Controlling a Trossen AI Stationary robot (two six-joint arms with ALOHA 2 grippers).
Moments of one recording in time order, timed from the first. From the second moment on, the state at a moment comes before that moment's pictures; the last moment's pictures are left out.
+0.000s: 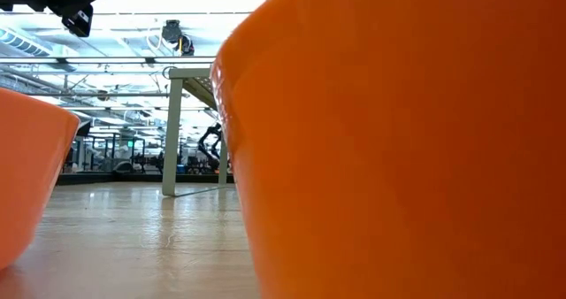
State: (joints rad) left arm -0.48 0.11 0.34 -0.18 -0.47 -0.06; right arm 0.90 1.36 0.97 -0.89 0.11 1.21
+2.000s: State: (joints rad) left arm -0.48 0.11 0.34 -0.18 -0.47 -0.06; right arm 0.52 1.34 0.44 -0.03 -0.05 0.83
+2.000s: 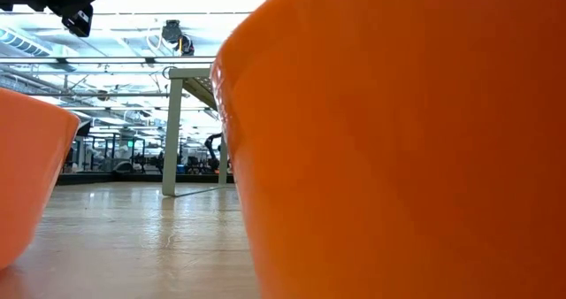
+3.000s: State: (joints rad) left arm -0.48 0.11 0.34 -0.18 -0.47 -0.06; right arm 0.65 0.99 0.49 0.31 -0.18 0.48
